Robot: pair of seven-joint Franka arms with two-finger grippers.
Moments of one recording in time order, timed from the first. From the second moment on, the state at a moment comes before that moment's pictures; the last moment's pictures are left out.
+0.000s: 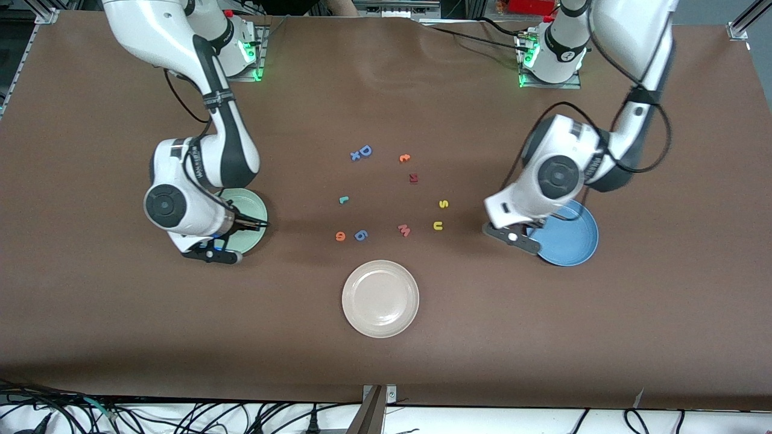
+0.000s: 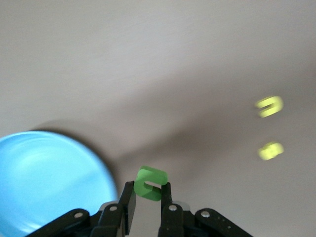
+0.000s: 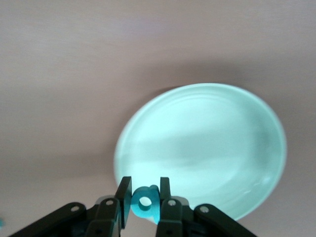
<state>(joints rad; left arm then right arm) -0.20 0.44 -0.12 -1.80 0.06 2.08 0.09 0.59 0.56 -0.40 -1.73 0.26 2.04 0.18</state>
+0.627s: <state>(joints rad) -0.02 0.53 -0.11 -1.85 0.16 2.10 0.18 0.59 0.60 -0.40 -1.83 0.29 2.16 0.14</state>
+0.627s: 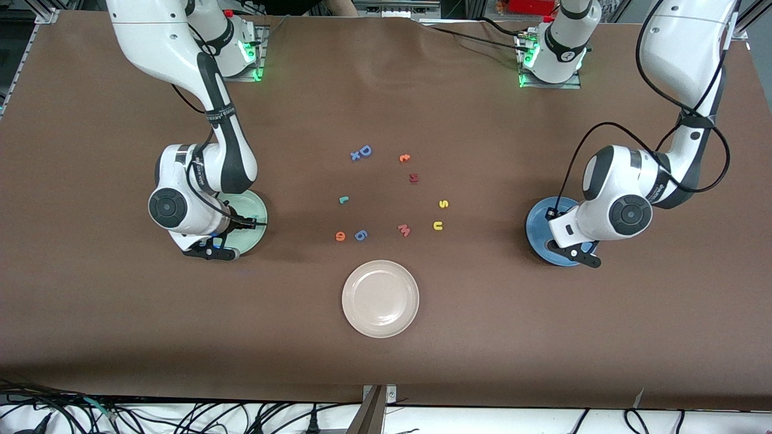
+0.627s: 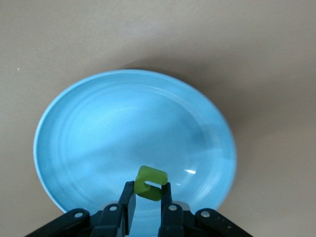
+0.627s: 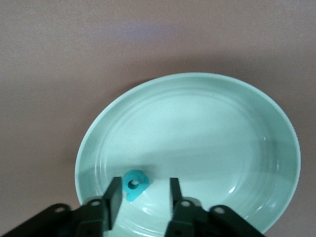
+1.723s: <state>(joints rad) -0.01 0.50 -0.26 -1.85 0.16 2.10 0.04 0.84 0.66 -0.39 -1.70 0.42 2.30 0.62</state>
